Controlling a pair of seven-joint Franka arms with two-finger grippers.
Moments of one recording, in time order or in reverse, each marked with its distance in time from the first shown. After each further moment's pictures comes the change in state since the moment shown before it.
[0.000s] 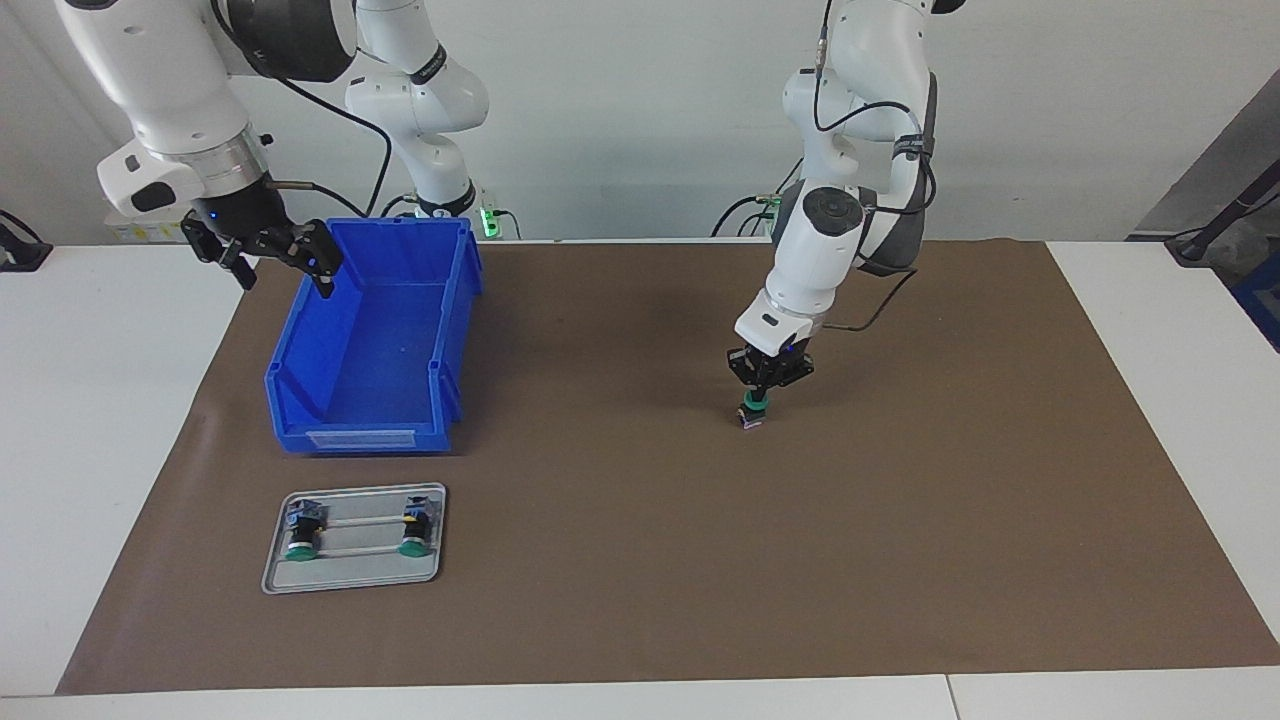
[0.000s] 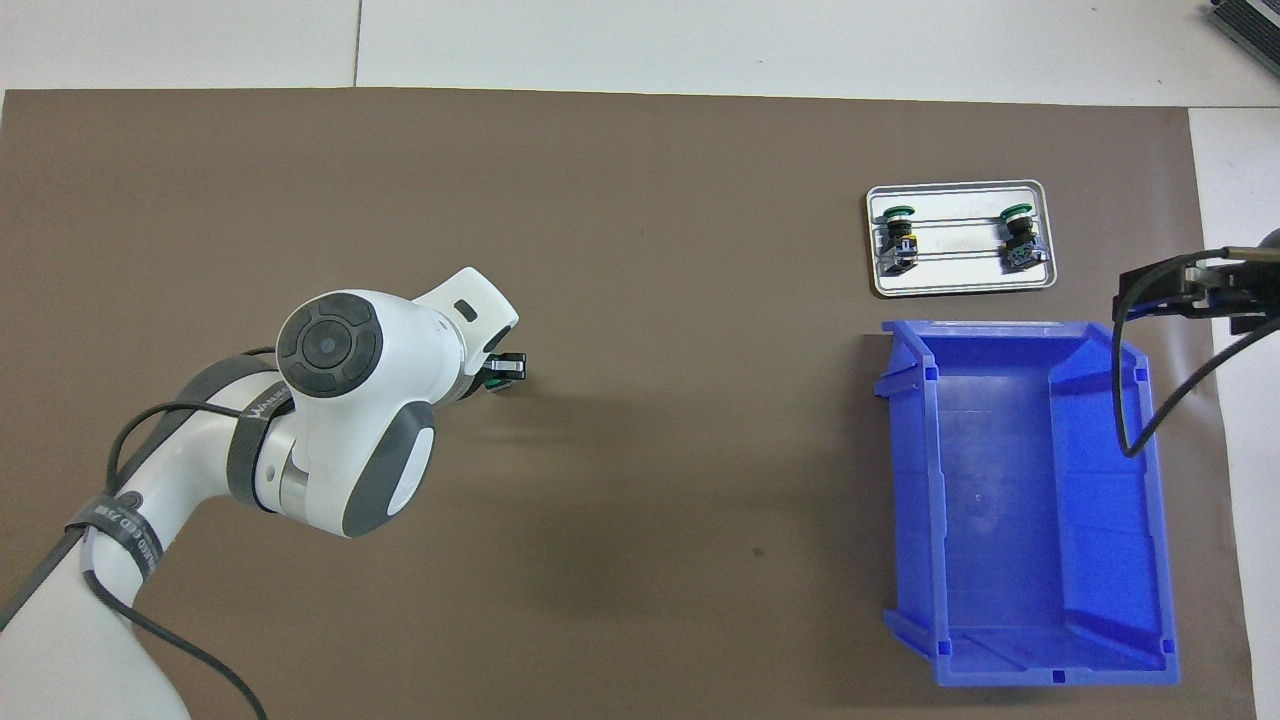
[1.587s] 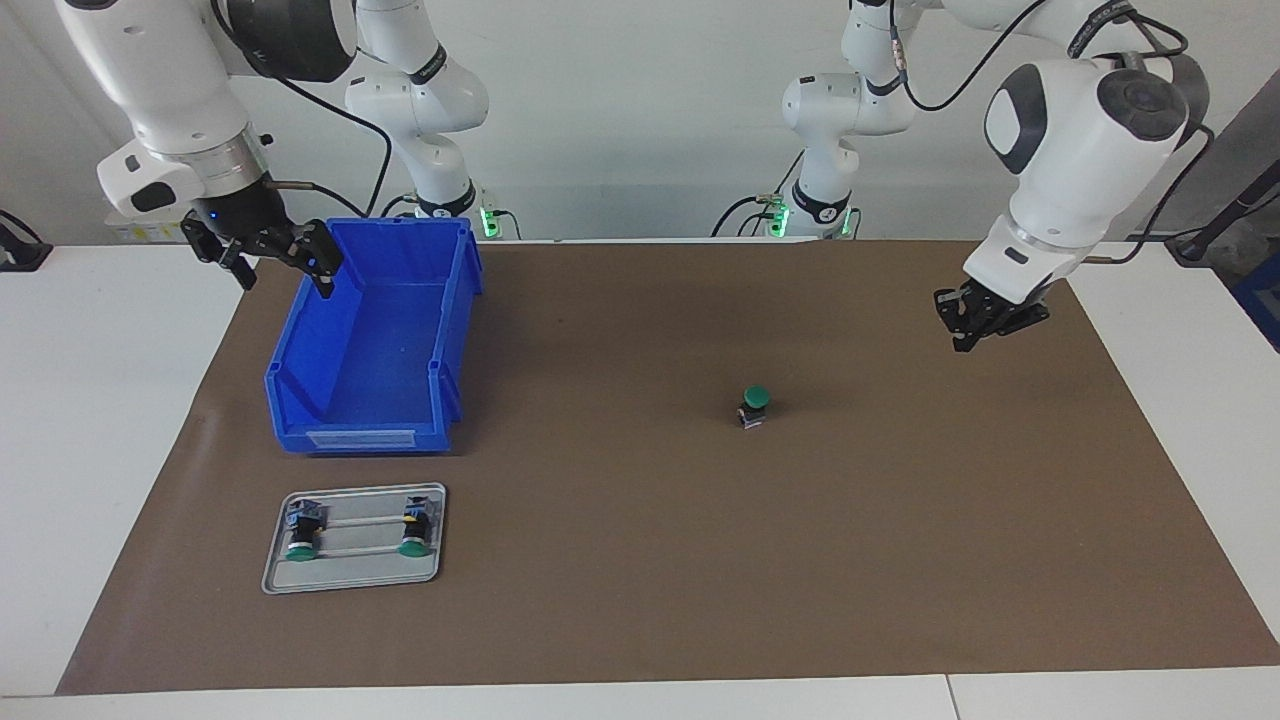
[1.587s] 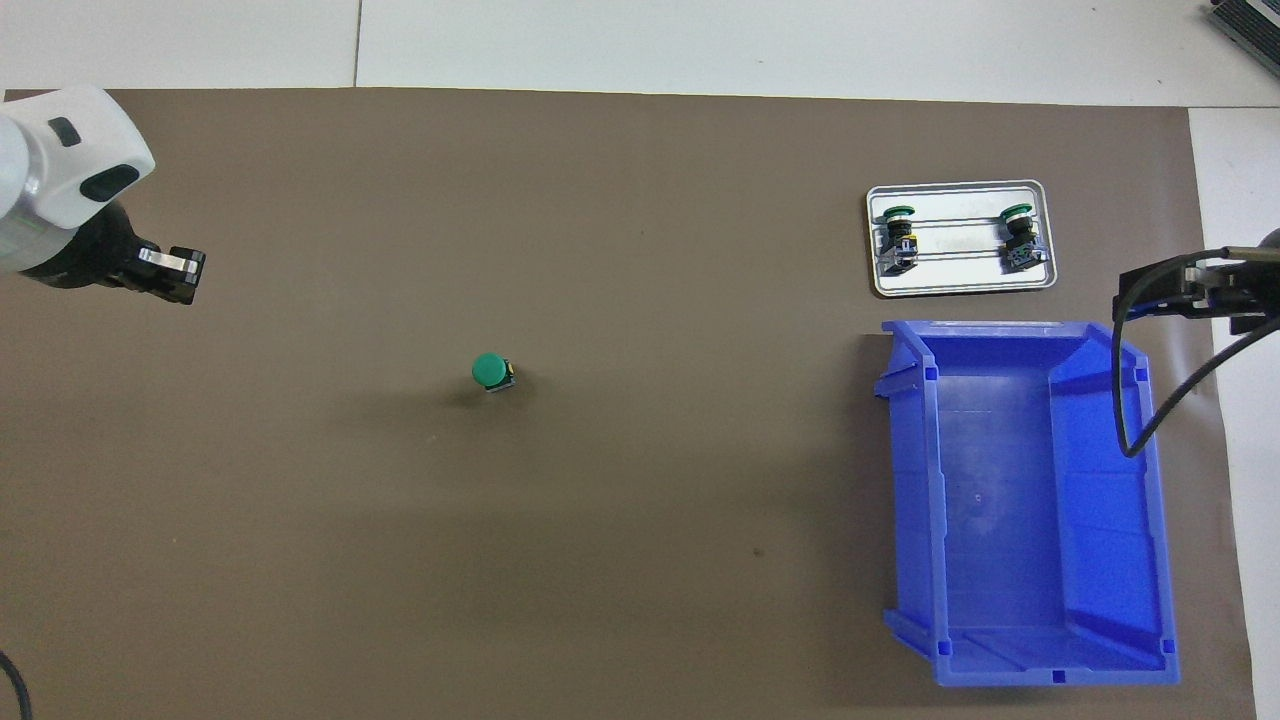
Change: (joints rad) left arm 0.333 -0.004 0.035 0.595 0.104 -0.789 0.412; right arm 0.000 0.000 0.000 0.000 0.000 0.000 0.000
